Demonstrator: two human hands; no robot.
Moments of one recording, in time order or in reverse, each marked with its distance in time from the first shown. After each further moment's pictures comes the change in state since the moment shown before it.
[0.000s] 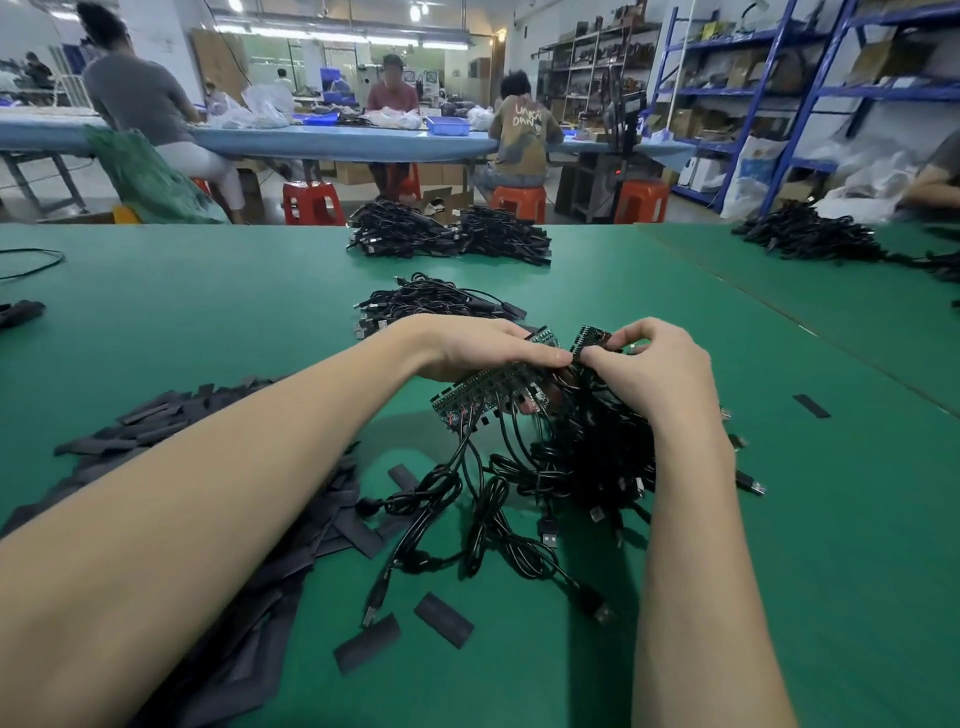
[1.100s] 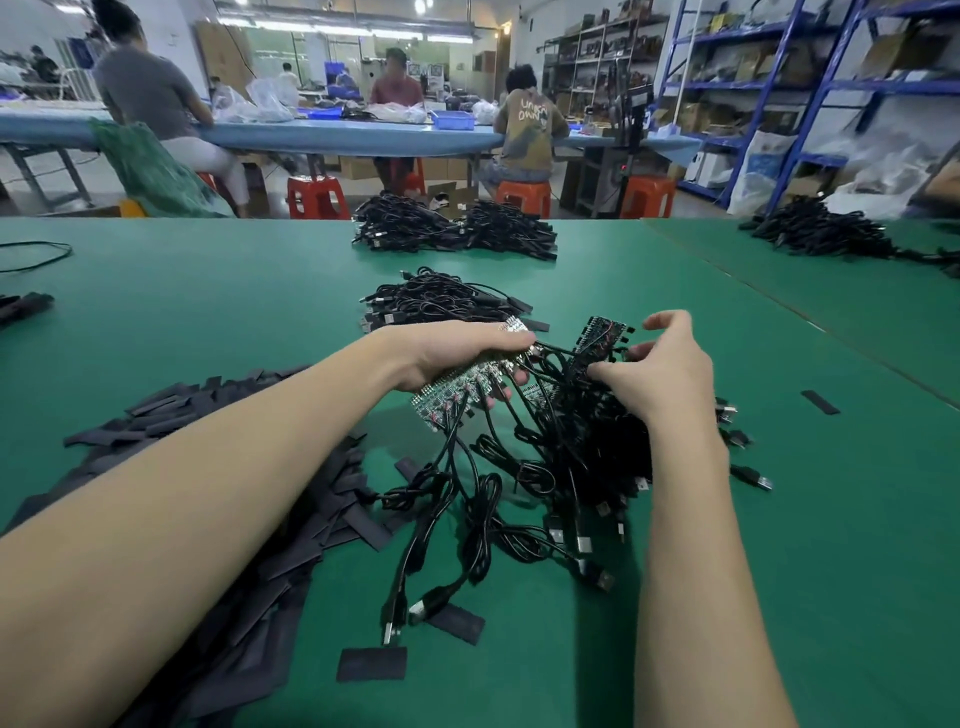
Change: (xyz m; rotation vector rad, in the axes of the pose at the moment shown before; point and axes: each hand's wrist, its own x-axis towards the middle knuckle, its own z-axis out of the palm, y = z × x) left_hand -0.005 -0.032 -0.003 -0.435 0.017 0.070; right_hand -0.004 0.005 0.004 0.060 -0.019 0.025
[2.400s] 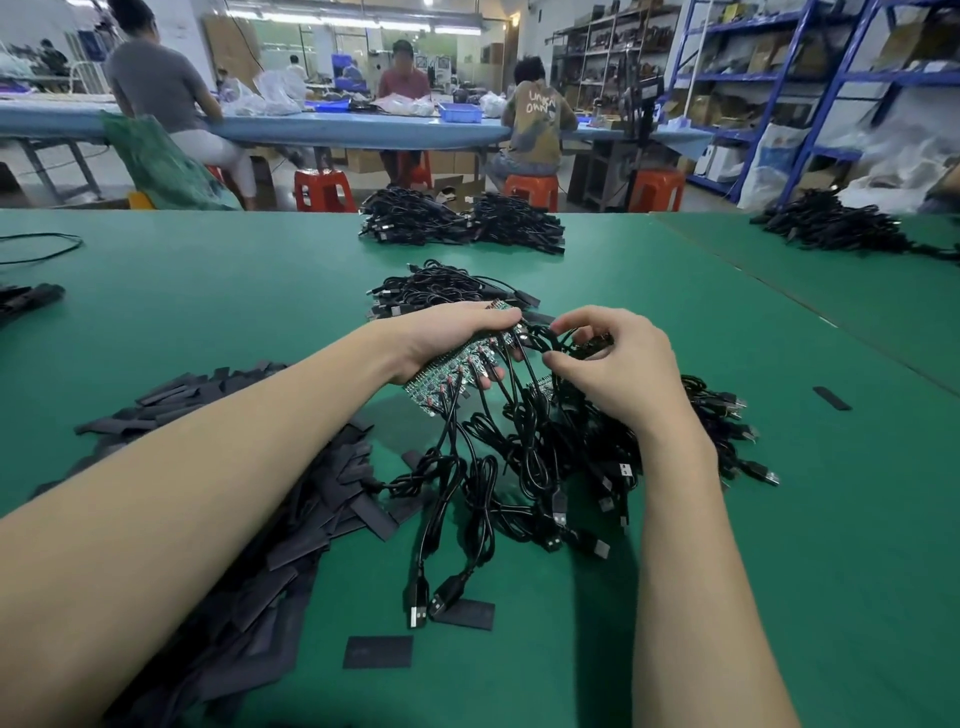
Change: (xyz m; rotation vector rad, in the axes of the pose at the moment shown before) left_hand -0.014 -0.002 -0.005 -0.109 0.122 0.067; right_hand -0.008 -0.006 0.019 0.006 -0.133 -0.412
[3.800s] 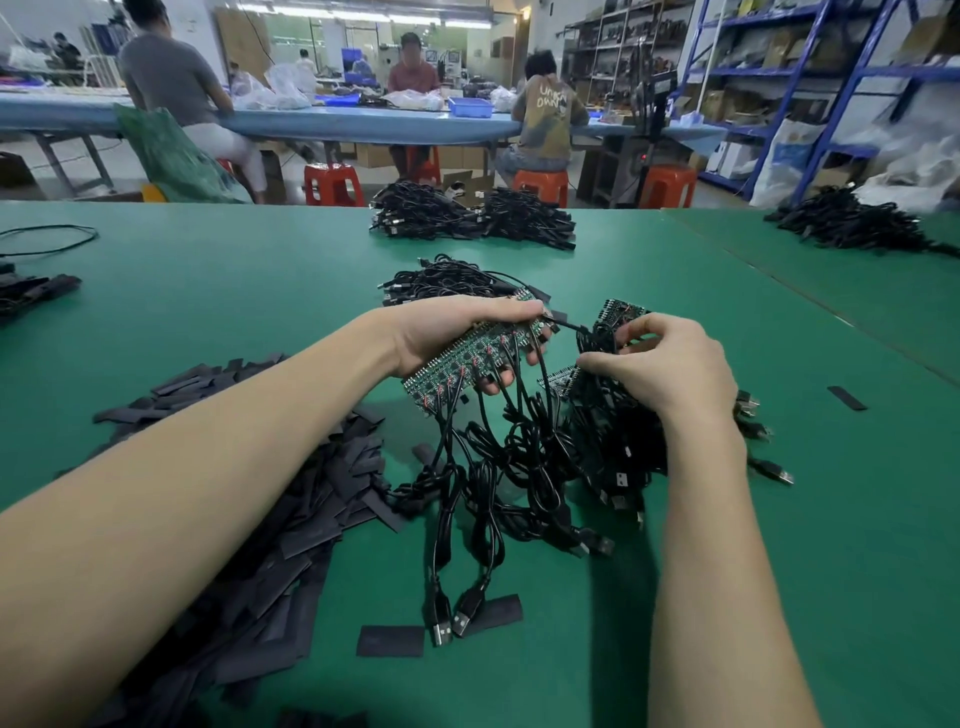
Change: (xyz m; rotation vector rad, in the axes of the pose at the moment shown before) left_hand -0.016 0.005 -0.004 -0.073 -0.315 -0.005; right_hand 0.001 0.009 -0.011 -0.102 0.086 0.346
